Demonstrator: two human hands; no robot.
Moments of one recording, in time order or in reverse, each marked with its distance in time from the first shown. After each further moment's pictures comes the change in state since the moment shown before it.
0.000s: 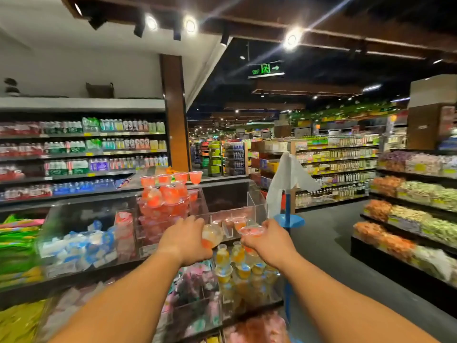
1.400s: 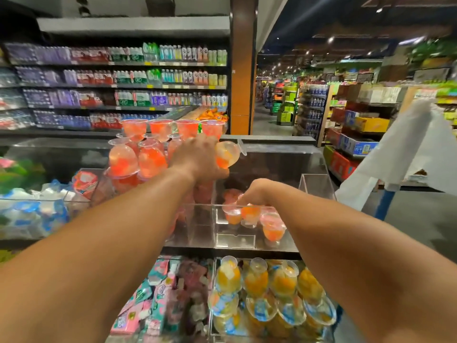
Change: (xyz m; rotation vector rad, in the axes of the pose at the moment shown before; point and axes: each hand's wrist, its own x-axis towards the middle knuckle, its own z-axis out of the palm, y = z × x) left_hand 0.357 -0.045 0.095 0.045 0.132 -0.362; right_hand 0.434 0.005 0.148 -0.571 -0.689 -0.185
